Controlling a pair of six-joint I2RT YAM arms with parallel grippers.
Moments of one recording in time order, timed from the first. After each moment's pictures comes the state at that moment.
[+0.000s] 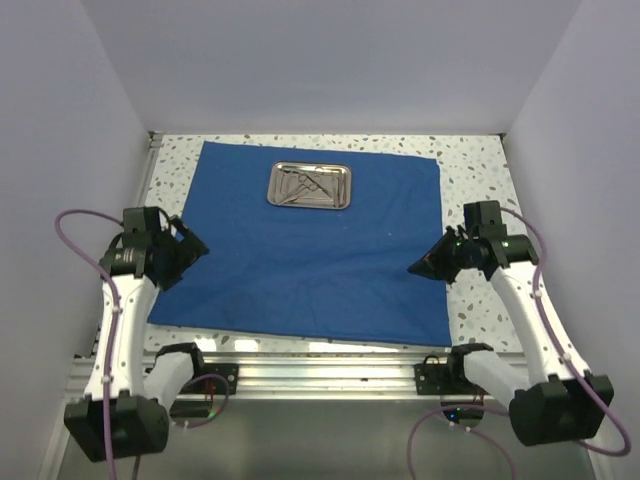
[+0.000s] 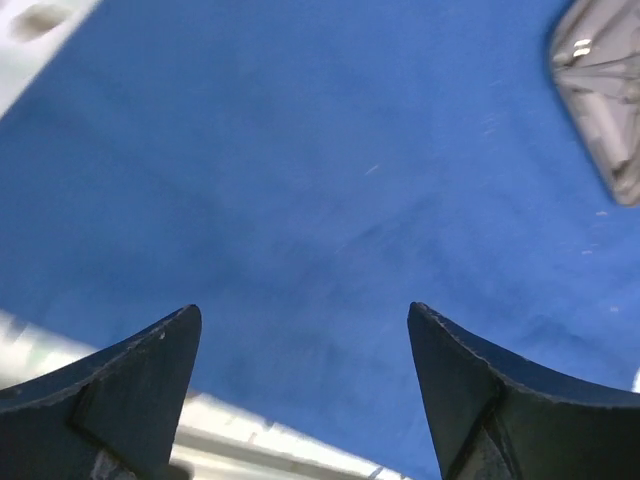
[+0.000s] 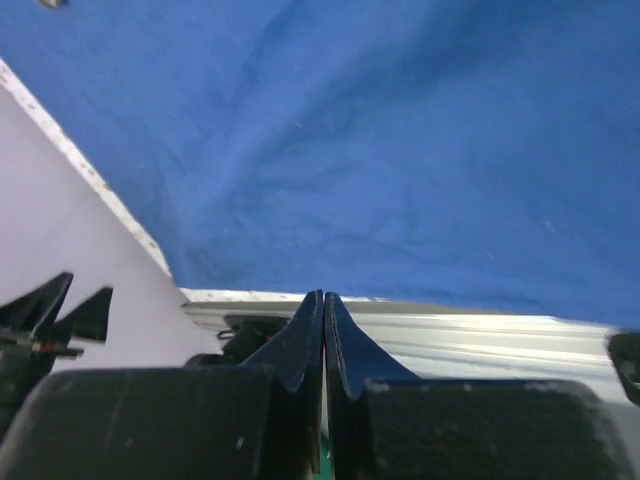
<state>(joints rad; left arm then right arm) 0.14 0.89 0.91 -1.01 0.01 -0.68 0.09 0.98 0.96 -1.03 -0.34 0.90</state>
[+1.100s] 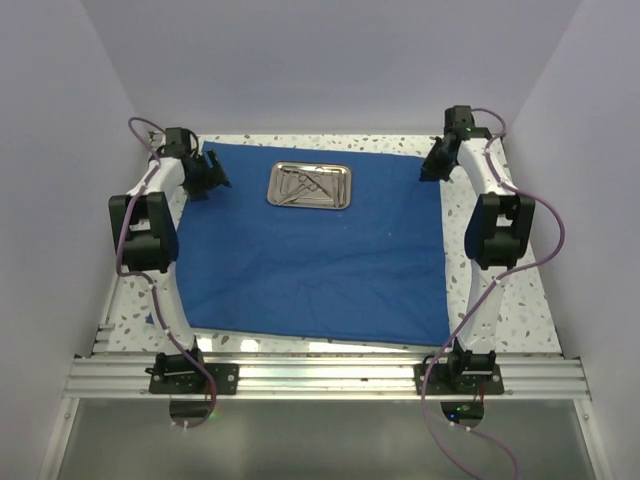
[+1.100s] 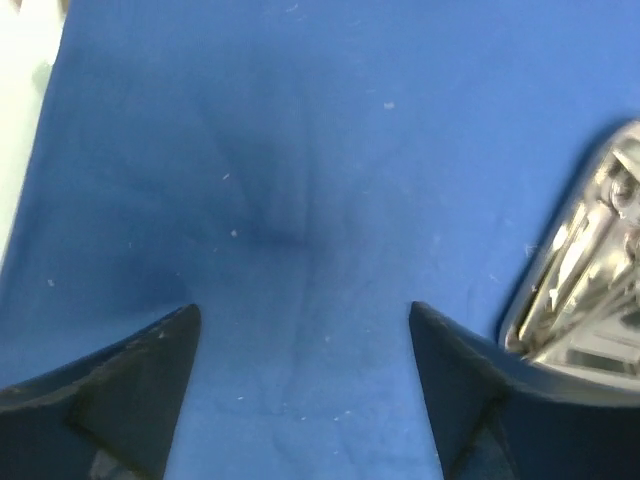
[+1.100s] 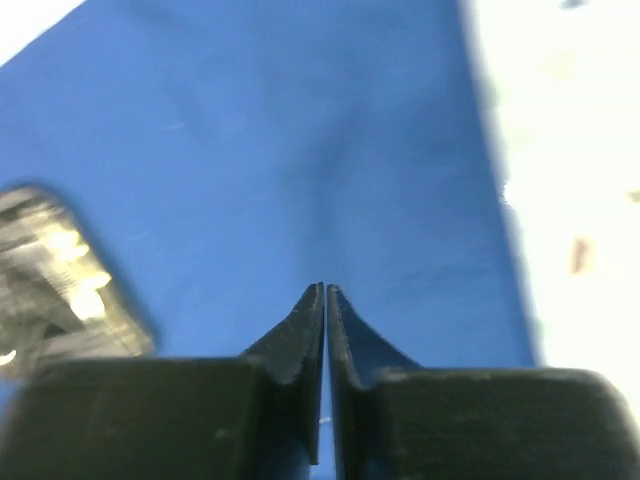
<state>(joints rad) 0.11 2.15 1.70 -0.54 0.21 -0.40 0.00 2.21 2.00 -0.84 -0.10 0.56</state>
